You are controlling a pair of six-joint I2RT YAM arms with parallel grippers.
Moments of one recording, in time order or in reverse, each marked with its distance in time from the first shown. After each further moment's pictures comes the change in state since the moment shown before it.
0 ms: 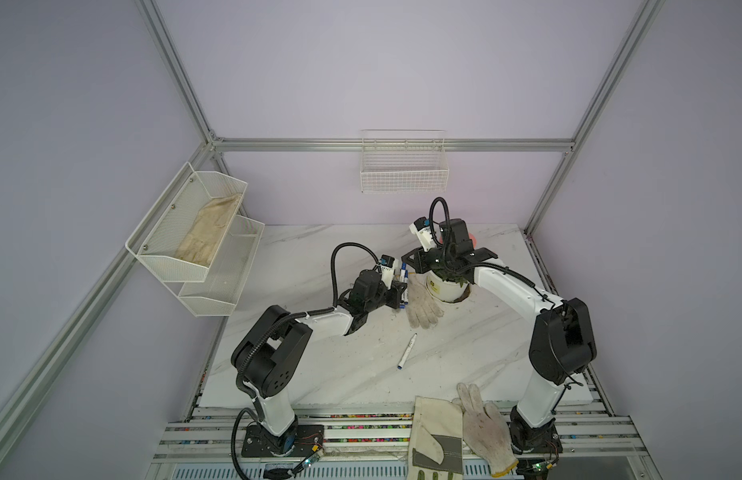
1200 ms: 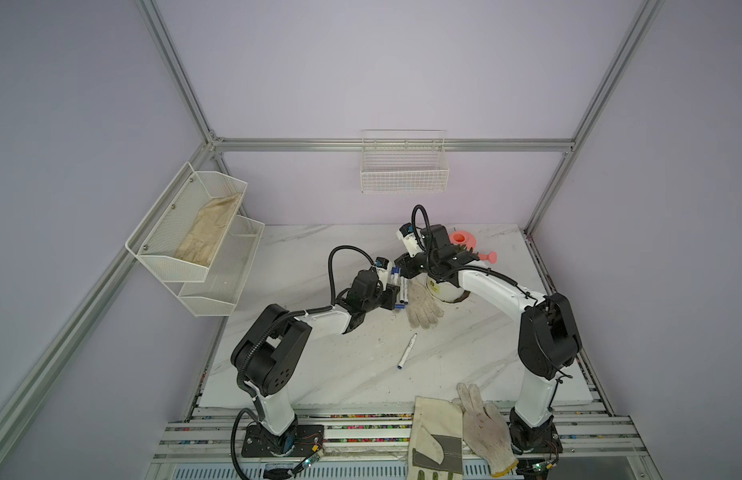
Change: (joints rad) left arm 0.035 0.008 0.000 -0.095 -0.032 -0.019; right arm 0.093 0.080 0.028 0.008 0.226 -0.061
